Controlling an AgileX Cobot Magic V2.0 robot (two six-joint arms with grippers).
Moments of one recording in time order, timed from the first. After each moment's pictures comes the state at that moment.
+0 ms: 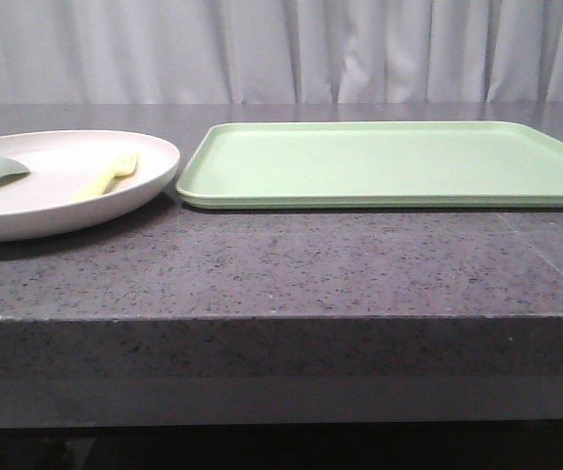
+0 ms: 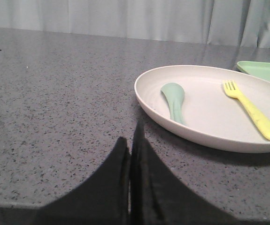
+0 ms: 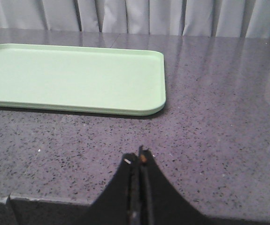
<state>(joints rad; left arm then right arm) -0.01 -0.01 0.01 -0.03 0.17 -0.03 0.05 -0.01 0.03 0.06 0.15 -0.02</state>
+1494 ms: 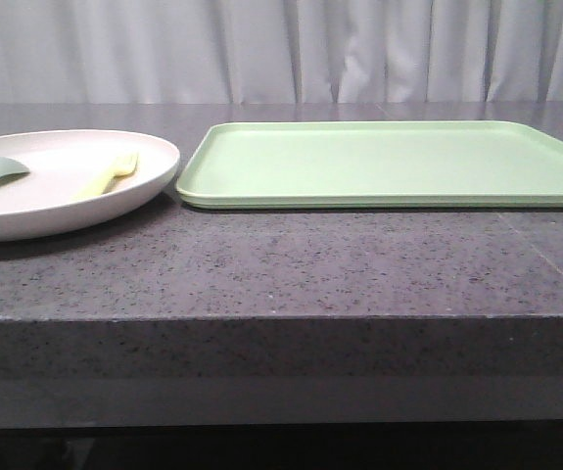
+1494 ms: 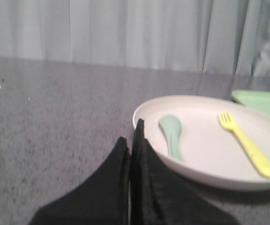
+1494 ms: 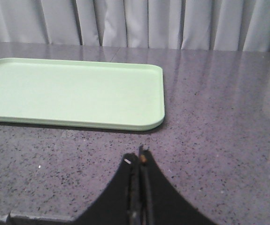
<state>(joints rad) -0.01 -0.01 0.01 -0.03 0.03 -0.03 0.05 -0.01 0.02 0.06 0.10 -0.02</state>
